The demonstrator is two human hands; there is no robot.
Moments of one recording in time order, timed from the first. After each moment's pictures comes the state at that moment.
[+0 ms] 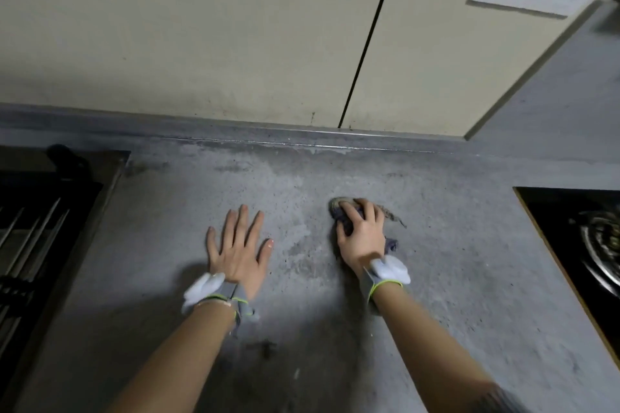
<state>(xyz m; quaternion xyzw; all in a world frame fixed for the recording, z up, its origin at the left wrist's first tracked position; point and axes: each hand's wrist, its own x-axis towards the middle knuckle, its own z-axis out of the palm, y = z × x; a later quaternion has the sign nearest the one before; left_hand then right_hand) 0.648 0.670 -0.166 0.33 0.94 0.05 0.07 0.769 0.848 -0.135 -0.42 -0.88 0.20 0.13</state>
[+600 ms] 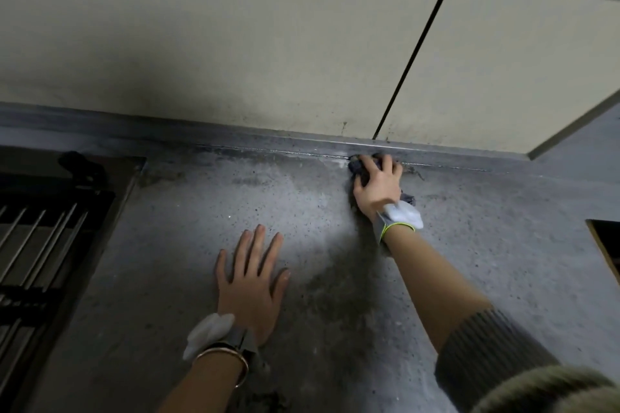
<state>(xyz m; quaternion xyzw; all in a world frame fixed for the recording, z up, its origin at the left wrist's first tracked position) 0.654 0.667 -0.147 0.36 0.93 0.03 0.08 0.659 0.938 -0.134 -0.41 -0.89 0.19 0.11</state>
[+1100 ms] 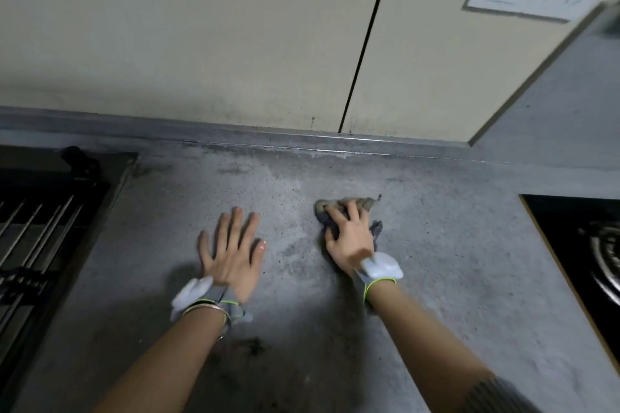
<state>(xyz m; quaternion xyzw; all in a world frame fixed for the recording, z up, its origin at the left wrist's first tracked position) 0.662 0.661 -0.163 0.31 0.95 0.06 0.05 0.773 0.848 -0.124 -0.34 -0.92 0.20 0.04</state>
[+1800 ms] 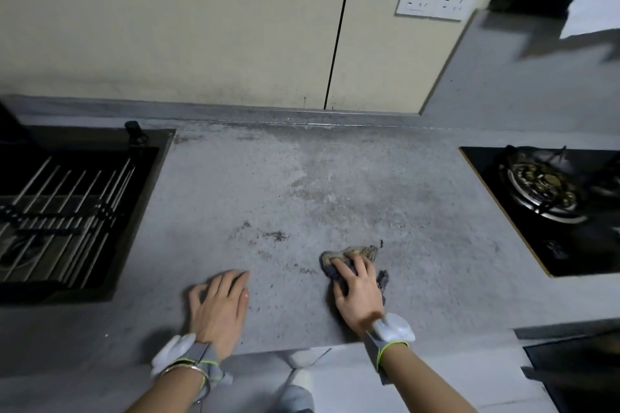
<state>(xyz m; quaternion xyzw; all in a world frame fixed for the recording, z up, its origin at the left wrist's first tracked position) 0.822 0.449 -0.119 0.40 0.91 0.10 0.05 0.975 0.637 -0.122 -0.38 -0.90 0.21 0.06</state>
